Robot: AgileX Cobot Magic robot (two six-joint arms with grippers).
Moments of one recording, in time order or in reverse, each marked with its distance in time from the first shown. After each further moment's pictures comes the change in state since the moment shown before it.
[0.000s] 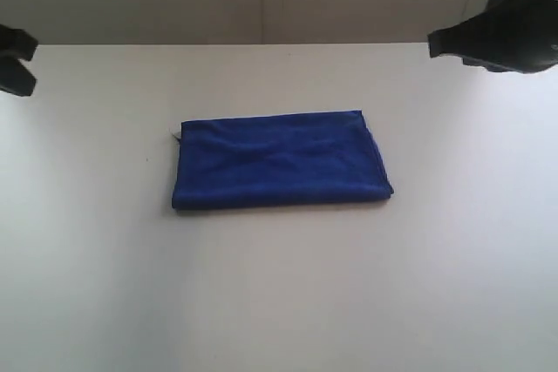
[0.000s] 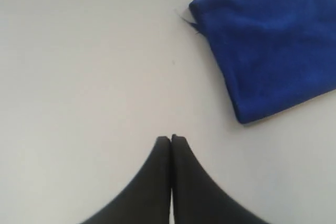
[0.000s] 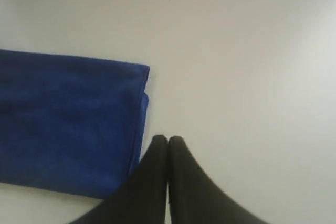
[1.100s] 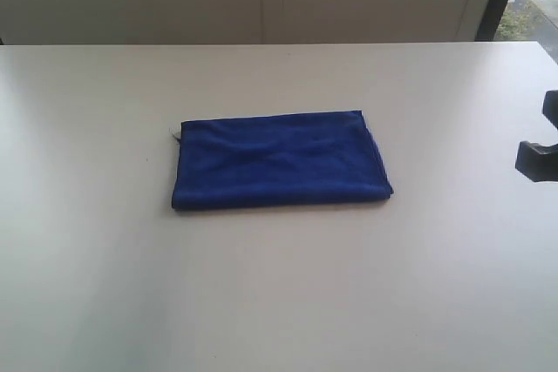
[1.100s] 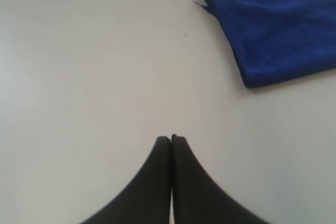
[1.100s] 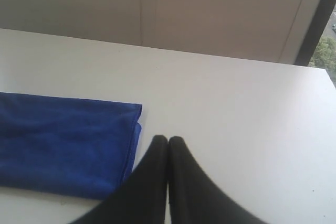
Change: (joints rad) left arm 0.035 -0.592 0.657 -0.133 -0.355 0.151; right arm 0.000 -0.624 0.621 -0.020 -0.431 -0.004
